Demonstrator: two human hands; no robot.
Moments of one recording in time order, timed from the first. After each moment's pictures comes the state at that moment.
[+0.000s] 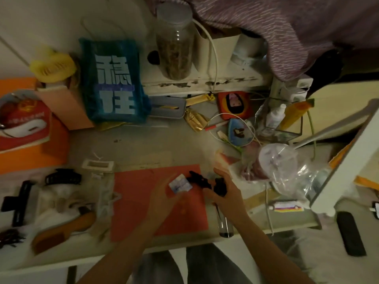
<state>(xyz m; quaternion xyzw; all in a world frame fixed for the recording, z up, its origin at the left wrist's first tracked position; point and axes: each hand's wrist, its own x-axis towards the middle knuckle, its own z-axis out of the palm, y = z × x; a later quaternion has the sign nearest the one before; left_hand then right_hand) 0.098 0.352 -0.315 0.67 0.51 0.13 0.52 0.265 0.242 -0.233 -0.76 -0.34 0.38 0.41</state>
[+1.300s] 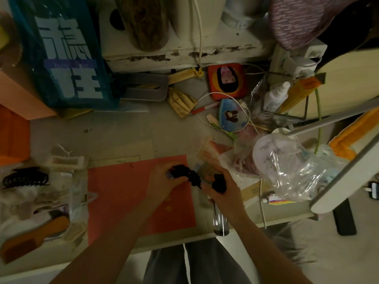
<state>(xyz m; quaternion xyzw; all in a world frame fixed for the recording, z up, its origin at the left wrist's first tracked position) 0.168 0.370 -0.318 0.70 0.46 0.08 0.54 0.300 0.230 -0.275 -0.78 -0.20 0.42 0.41</state>
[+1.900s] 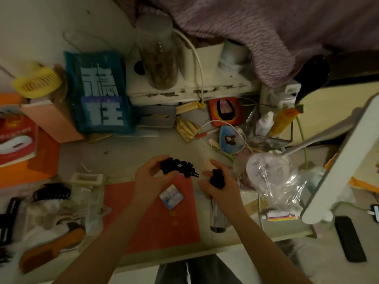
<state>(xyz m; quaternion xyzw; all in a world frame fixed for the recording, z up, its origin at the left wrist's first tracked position) 0.149 0.397 -0.223 0.65 0.45 0.27 0.55 0.303 0.265 -0.215 -0.71 -0.27 0.39 0.52</state>
